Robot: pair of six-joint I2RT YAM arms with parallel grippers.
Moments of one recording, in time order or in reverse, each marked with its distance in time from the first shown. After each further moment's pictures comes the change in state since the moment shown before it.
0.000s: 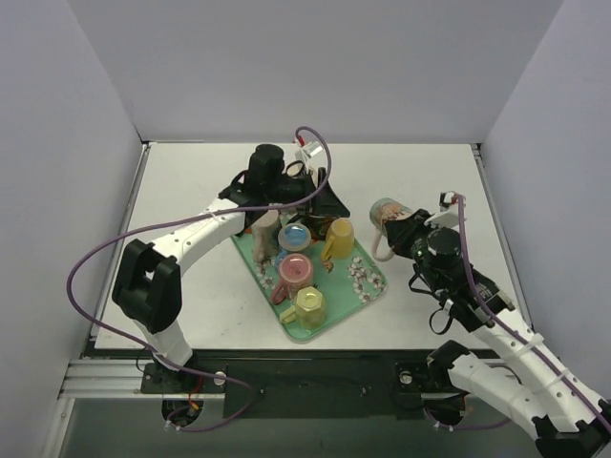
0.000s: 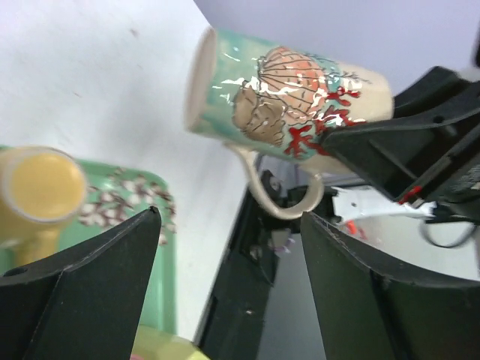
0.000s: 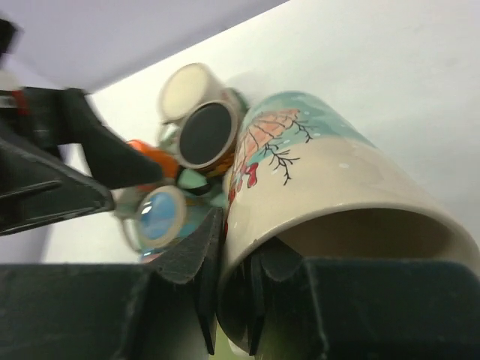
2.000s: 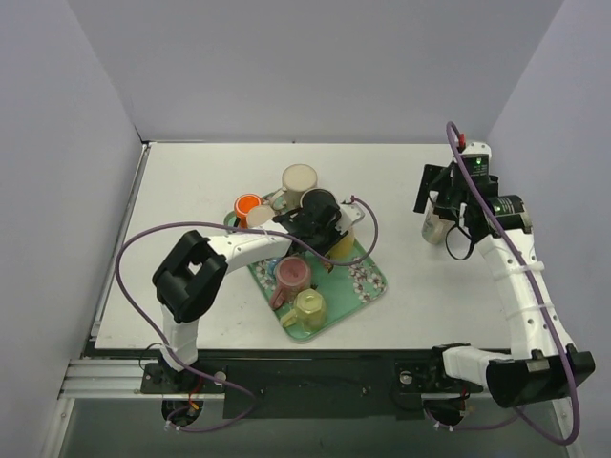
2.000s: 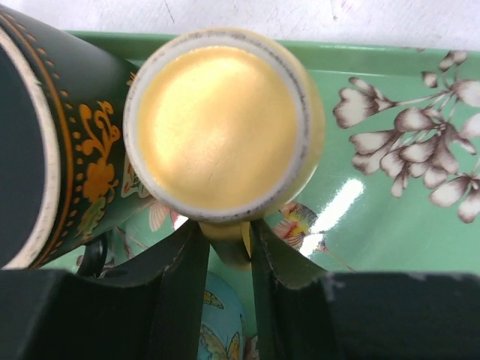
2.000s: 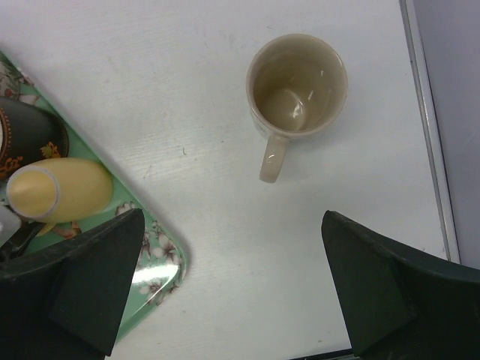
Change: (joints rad) left arm -0.252 0.195 0.018 -0.308 -0.888 0.888; right arm -0.454 0.540 0.715 -0.750 -0.082 -0.499
